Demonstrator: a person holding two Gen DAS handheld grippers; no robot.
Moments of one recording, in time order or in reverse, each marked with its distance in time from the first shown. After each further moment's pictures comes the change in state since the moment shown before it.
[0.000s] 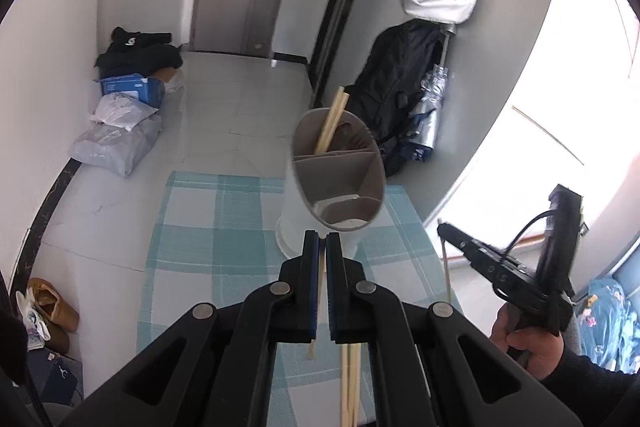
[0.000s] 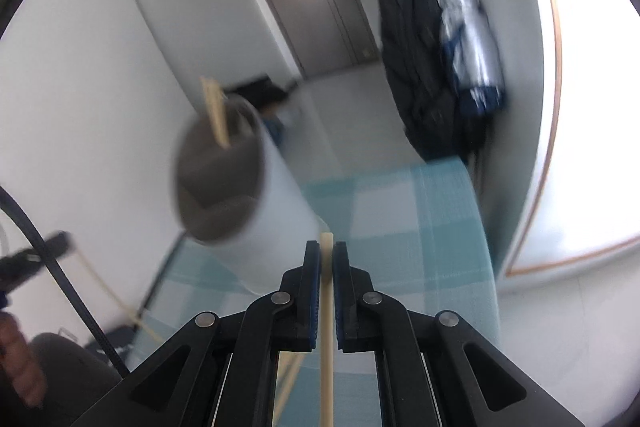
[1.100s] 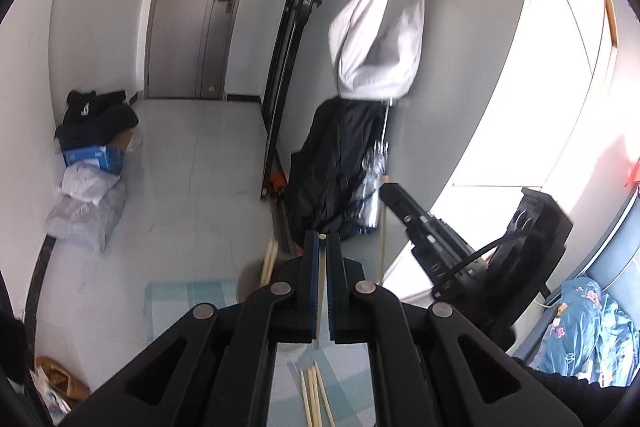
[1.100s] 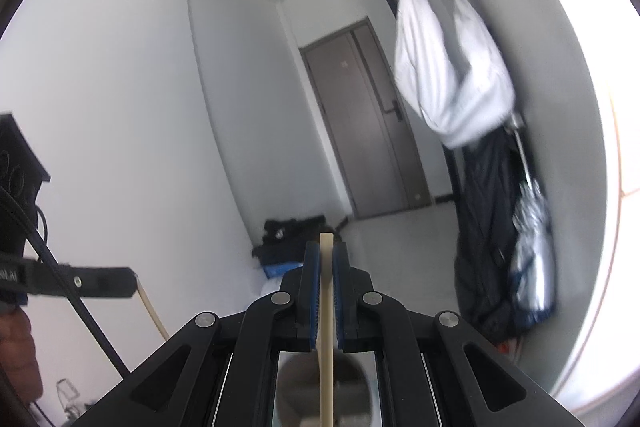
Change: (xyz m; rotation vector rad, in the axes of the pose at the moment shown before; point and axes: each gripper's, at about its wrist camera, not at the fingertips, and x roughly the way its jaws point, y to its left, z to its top) left arm -0.043 -0.047 0.139 0.105 -0.089 -0.117; right arm -0.049 0.074 0.140 -0.135 -0.479 0.149
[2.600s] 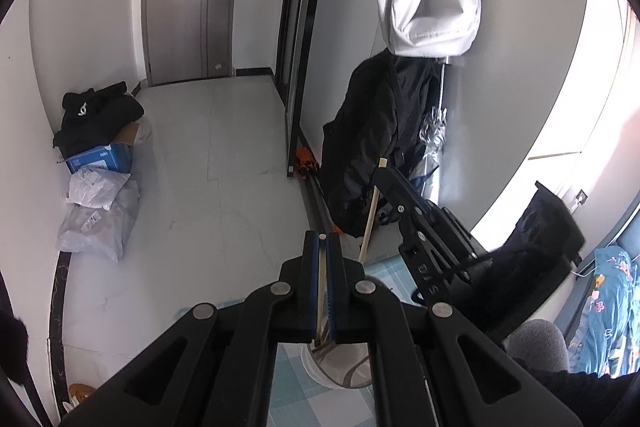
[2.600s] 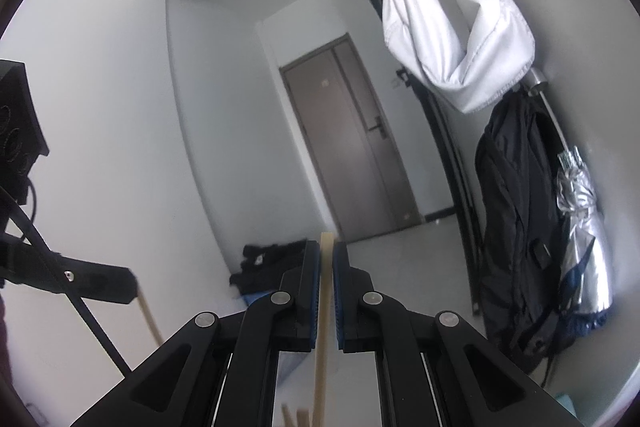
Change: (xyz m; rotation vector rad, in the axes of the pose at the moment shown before) left arm 0.087 0.055 0.005 0.072 0.138 0.073; right arm 0.112 -0.011 -0.056 0.039 -0.076 -0.063
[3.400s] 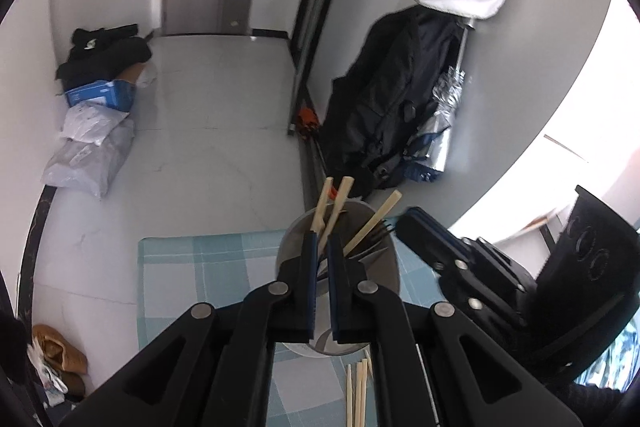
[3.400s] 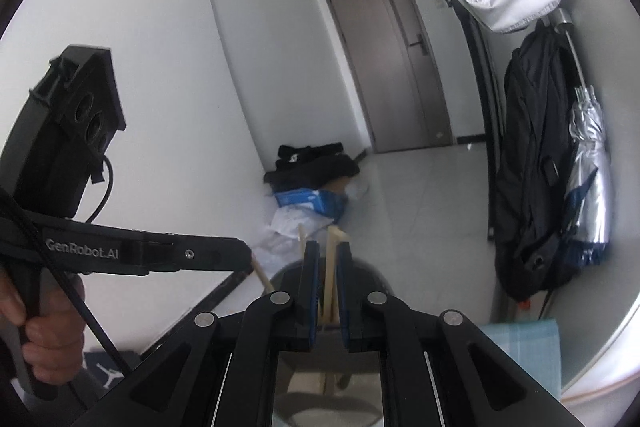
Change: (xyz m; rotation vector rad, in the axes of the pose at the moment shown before) left arm 0.029 0.000 -0.052 -0.155 0.077 0.003; right arm -0.051 0.005 -0.035 -0.065 0.346 0.133
